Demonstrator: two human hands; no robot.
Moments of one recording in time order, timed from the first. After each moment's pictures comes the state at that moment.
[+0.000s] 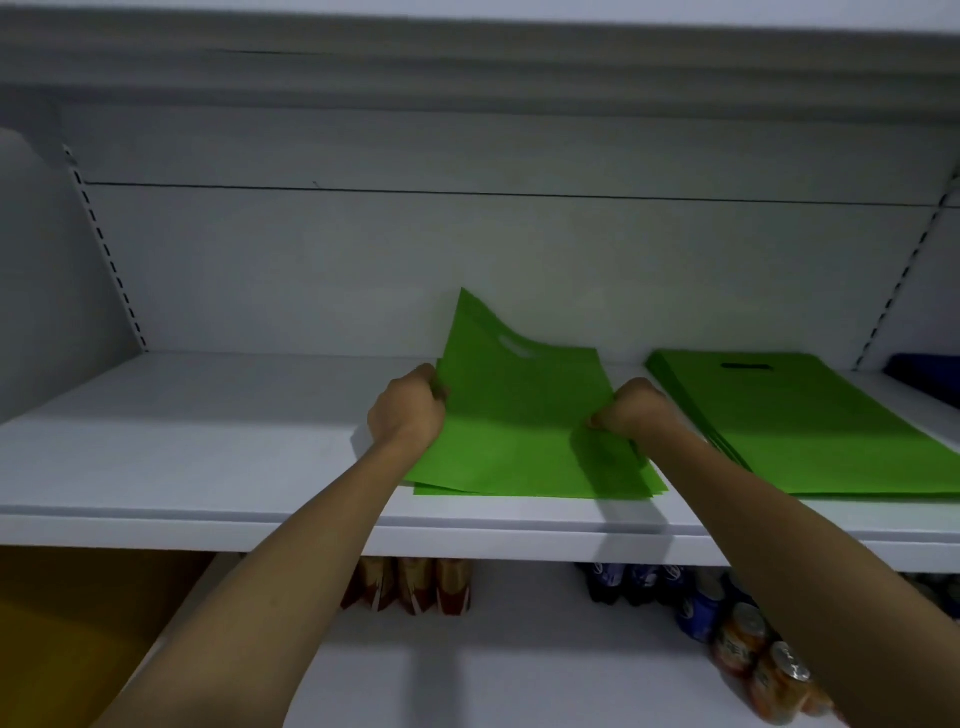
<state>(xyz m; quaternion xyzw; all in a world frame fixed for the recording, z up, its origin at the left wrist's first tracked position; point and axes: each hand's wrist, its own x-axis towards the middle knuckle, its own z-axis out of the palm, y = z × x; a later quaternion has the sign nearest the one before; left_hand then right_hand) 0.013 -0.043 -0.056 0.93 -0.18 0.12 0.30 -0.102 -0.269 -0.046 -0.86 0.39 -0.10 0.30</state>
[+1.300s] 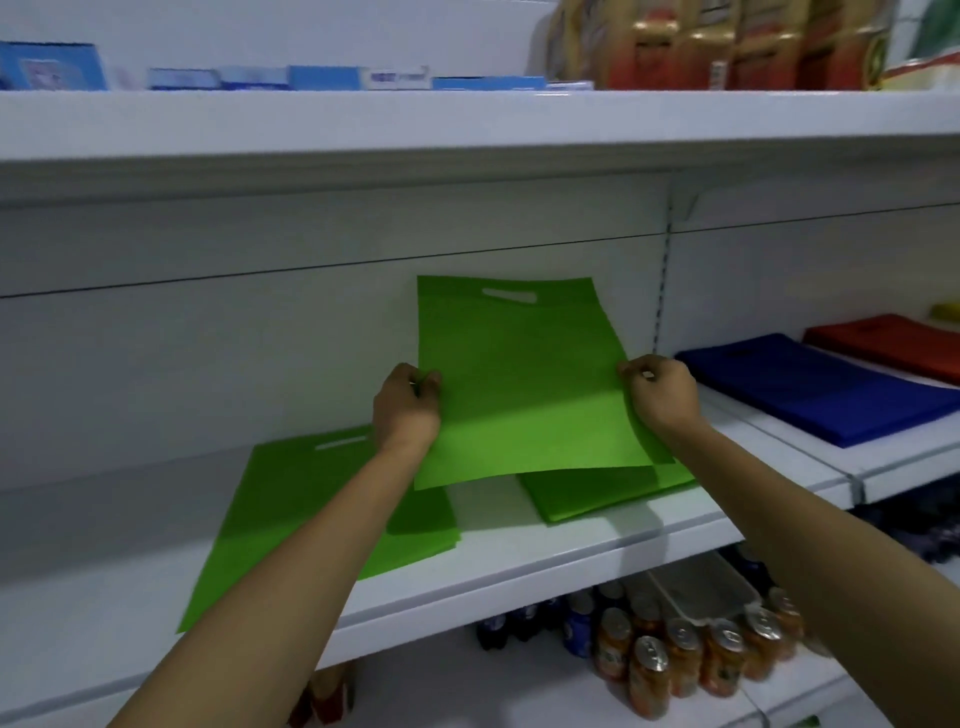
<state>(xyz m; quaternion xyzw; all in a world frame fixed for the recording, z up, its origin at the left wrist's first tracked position) -0.083 -0.236 0.008 0.81 -0.25 0.07 0.53 -0.265 -0.431 0.002 -0.76 0.35 -0.42 0.35</state>
